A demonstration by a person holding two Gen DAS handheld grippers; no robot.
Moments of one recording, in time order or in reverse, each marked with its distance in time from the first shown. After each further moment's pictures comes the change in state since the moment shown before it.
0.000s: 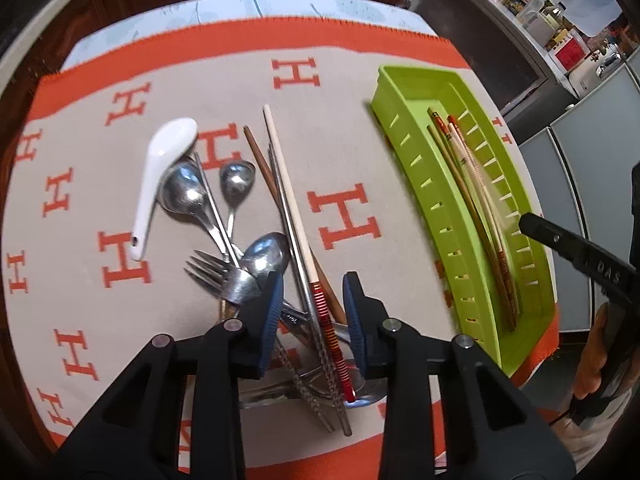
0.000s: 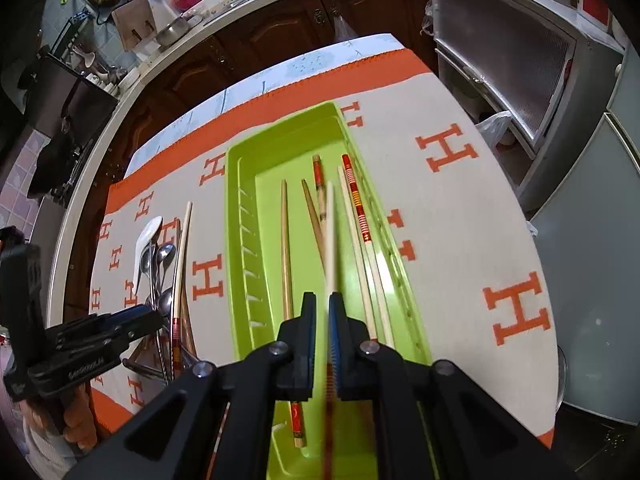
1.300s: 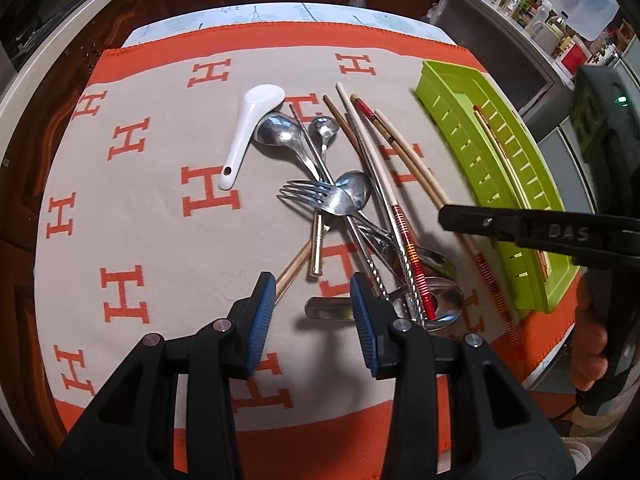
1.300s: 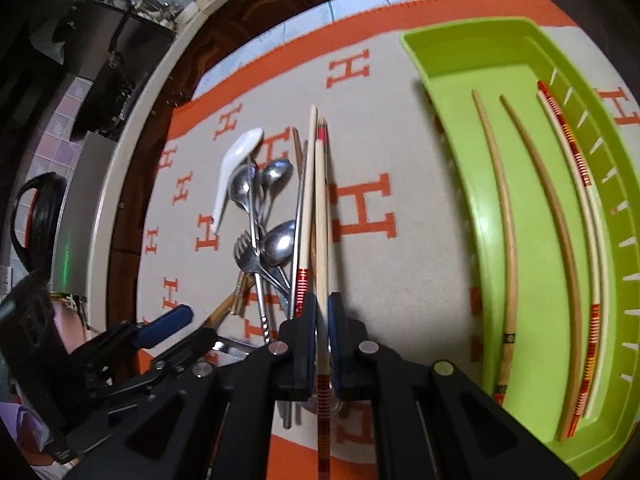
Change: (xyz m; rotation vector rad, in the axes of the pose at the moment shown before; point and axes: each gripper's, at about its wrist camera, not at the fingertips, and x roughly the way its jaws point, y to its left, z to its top) left arm -0.037 0.051 -0.072 -0.019 -0.098 0.073; right arm 0.058 0.107 -0.027 -0.077 0.202 0.225
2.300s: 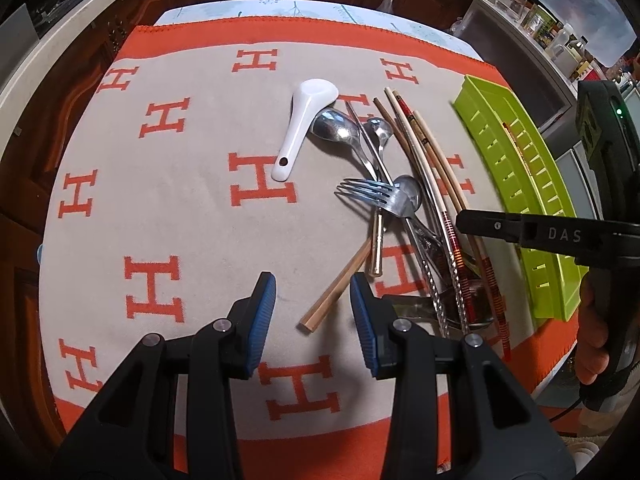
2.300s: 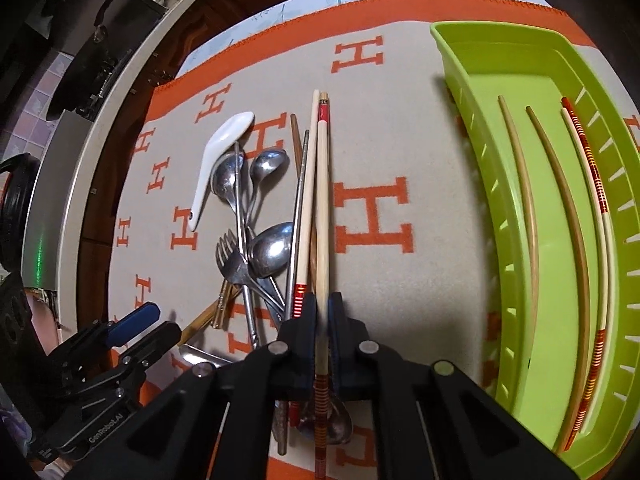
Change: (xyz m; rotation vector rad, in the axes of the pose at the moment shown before) left arm 0.005 0.043 -0.006 -0.081 -0.016 0.009; right arm 0.031 0.018 0.010 -0.043 0.055 -0.112
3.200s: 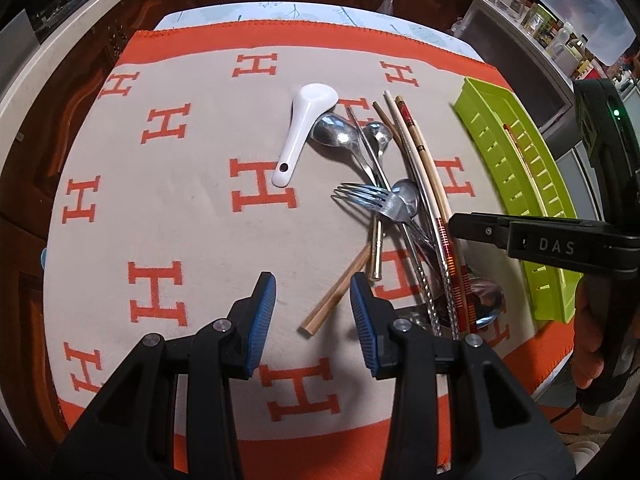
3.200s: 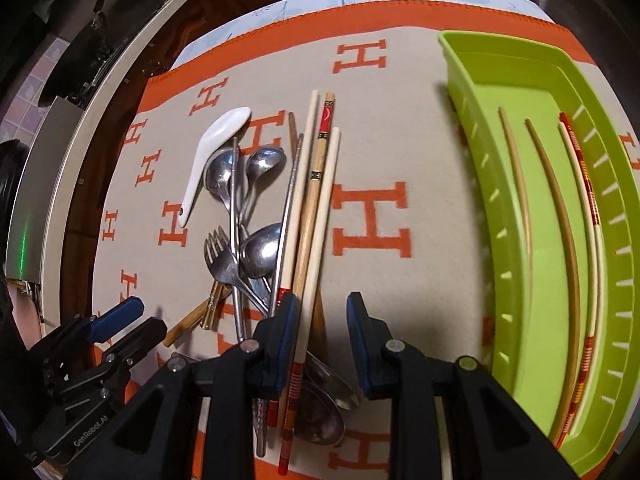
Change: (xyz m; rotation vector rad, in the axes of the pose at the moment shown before) left arm -0.001 0.000 0.003 0.000 0.000 0.009; right arm 0.005 0.010 0.002 -0.045 0.000 -0.076
